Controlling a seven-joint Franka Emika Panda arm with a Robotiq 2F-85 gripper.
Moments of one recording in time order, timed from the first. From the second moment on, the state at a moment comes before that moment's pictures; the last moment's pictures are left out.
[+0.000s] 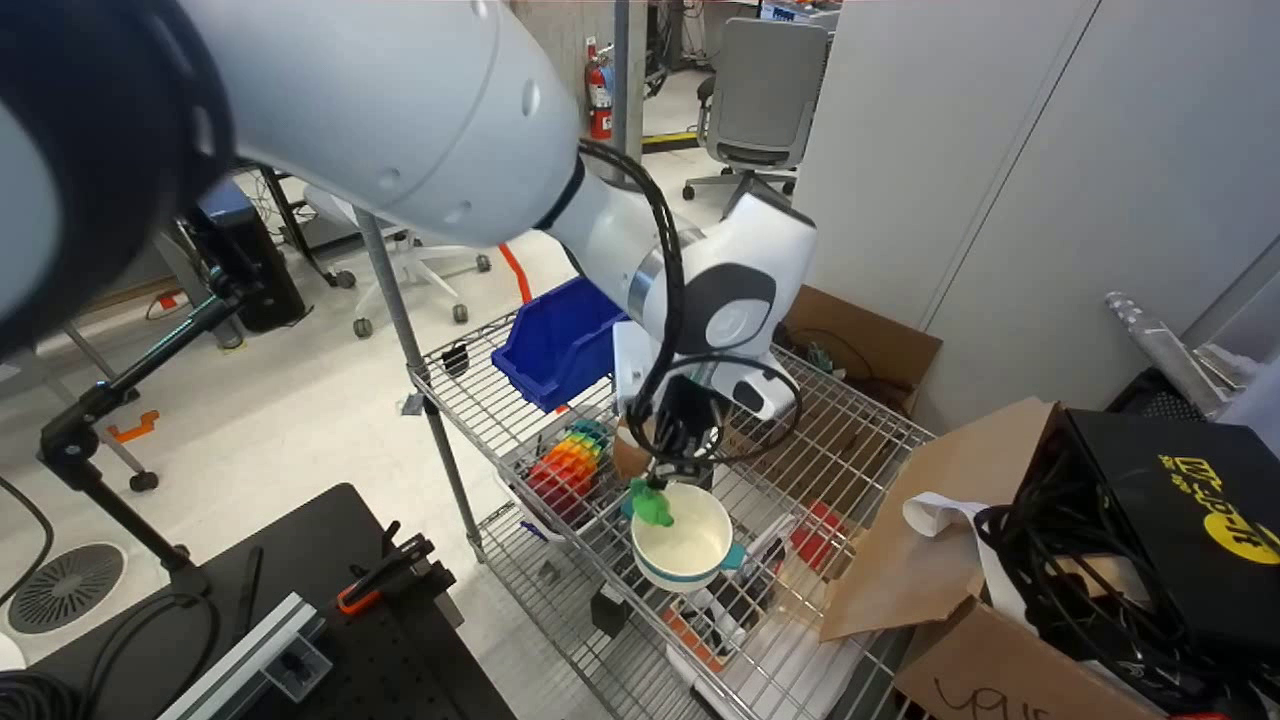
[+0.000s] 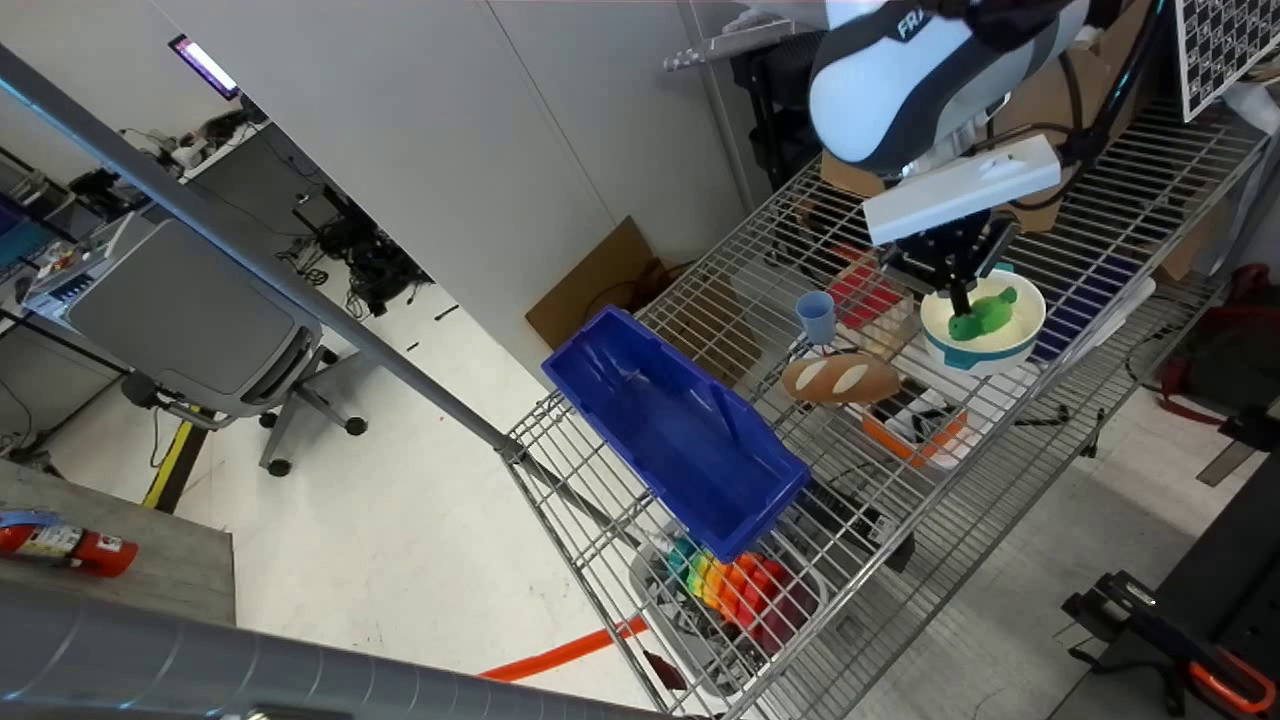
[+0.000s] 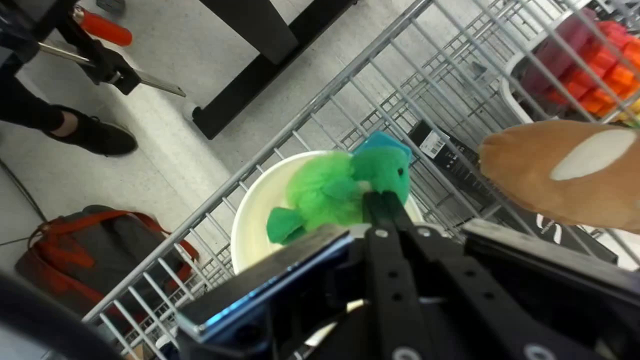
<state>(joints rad) 0.11 0.69 -0.15 -1.64 0.14 2.02 0.60</state>
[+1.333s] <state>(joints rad) -0.03 0.97 -0.10 -1.14 0.30 2.34 0.63</state>
